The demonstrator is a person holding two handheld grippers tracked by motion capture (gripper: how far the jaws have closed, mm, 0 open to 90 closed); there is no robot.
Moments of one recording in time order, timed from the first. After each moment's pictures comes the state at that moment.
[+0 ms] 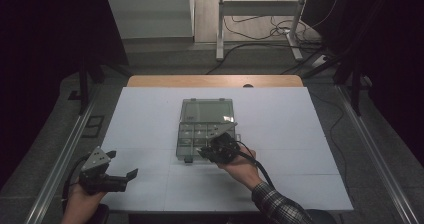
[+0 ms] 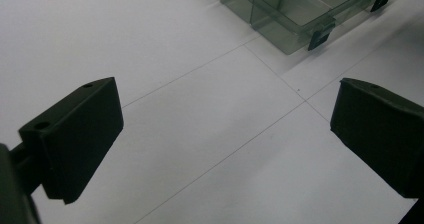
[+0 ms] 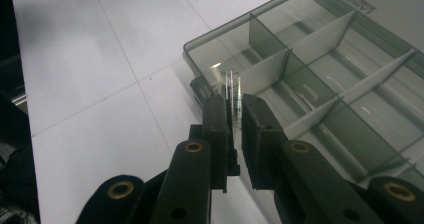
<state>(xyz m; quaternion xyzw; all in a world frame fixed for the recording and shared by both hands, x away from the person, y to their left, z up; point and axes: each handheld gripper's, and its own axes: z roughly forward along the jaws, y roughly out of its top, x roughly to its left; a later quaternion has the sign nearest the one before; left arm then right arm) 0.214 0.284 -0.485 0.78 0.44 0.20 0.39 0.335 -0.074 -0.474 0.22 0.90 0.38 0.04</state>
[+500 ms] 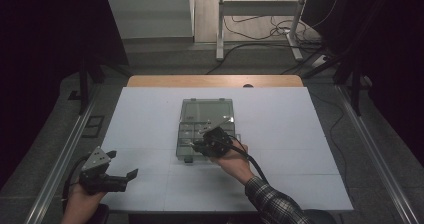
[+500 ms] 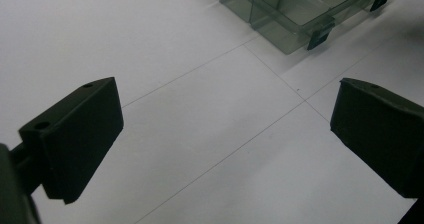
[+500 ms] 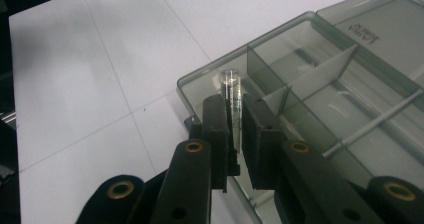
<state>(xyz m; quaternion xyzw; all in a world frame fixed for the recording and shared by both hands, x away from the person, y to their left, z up) 0.215 0.284 -0.485 0.78 0.44 0.20 0.39 0.350 -0.053 -0.473 0.23 0.89 0.39 0.04</state>
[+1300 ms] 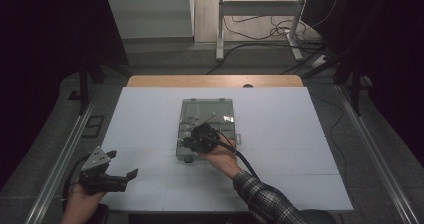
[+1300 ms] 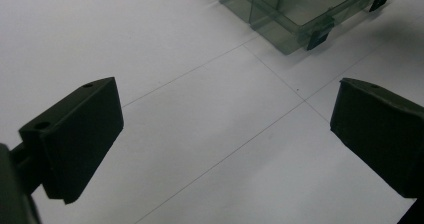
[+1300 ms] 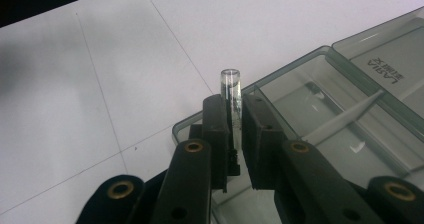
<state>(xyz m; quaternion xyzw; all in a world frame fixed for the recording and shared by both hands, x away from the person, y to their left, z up) 0.215 0.284 -0.485 0.78 0.44 0.20 0.39 0.364 -0.019 -0.482 0.22 0.89 0.40 0.05</state>
